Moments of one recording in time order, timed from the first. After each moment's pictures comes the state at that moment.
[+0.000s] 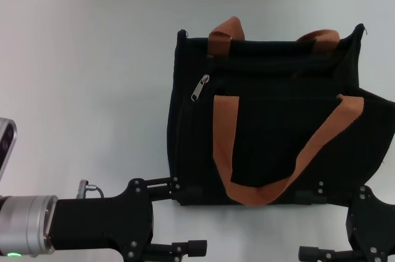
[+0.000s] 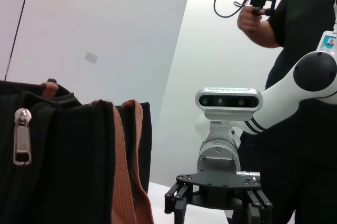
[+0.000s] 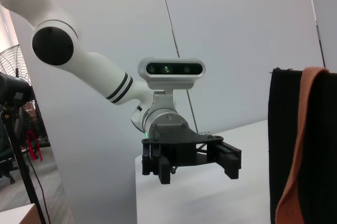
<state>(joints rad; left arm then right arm) -0.37 -1.99 1.49 0.27 1.29 1.78 -0.88 0.34 2.06 -0.61 -0.46 -2.14 -1.94 0.92</state>
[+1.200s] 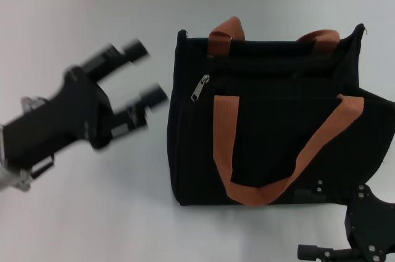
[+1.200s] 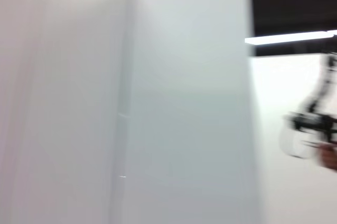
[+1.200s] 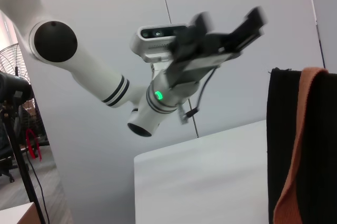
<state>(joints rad) -0.36 -2.06 0.97 0.29 1.29 1.96 -0.84 0.34 2.06 -0.61 -0.46 -2.14 -1.94 0.92</state>
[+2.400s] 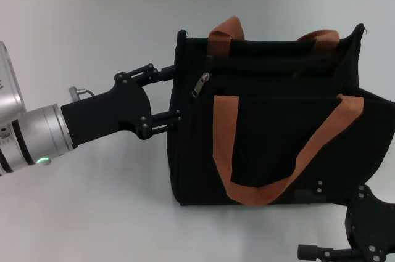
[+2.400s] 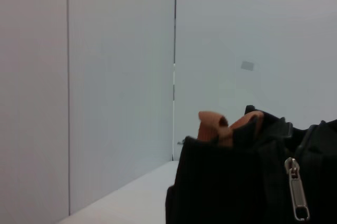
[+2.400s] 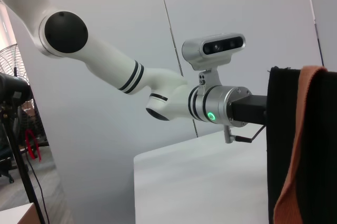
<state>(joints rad) -0.47 -2.07 0.94 0.34 1.53 1.49 -0.82 0.34 2.06 -0.61 -0.46 -2.14 -1.94 0.92</state>
